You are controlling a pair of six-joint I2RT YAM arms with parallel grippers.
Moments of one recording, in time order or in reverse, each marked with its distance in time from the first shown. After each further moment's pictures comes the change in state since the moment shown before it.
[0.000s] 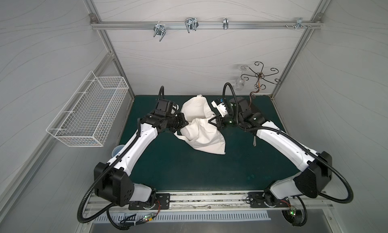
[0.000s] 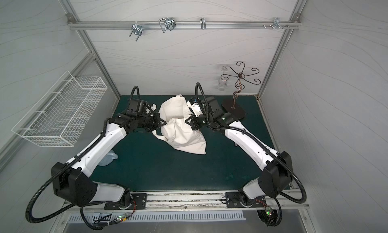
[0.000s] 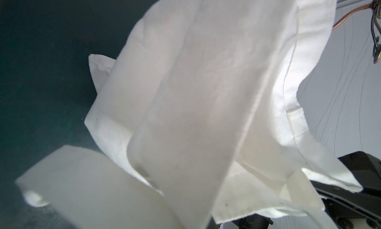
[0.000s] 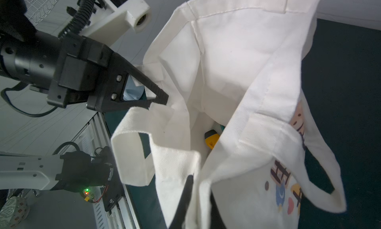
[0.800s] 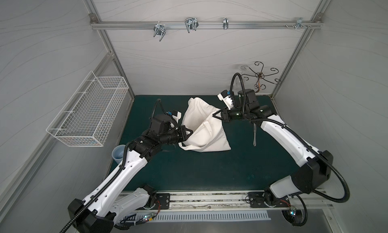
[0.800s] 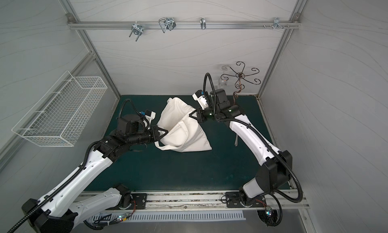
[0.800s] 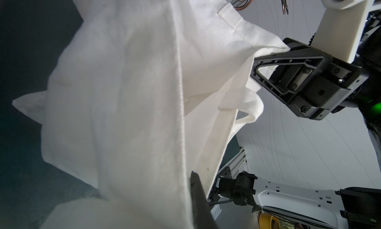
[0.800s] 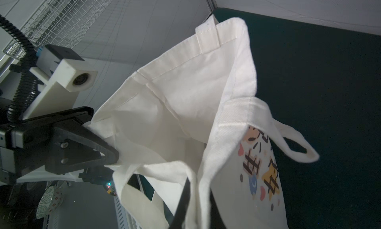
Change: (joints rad) left arm -0.169 -0.377 -0.262 0.170 -0.028 -0.035; right arm -0.147 0.058 0.134 -0.088 -0.185 -0.032
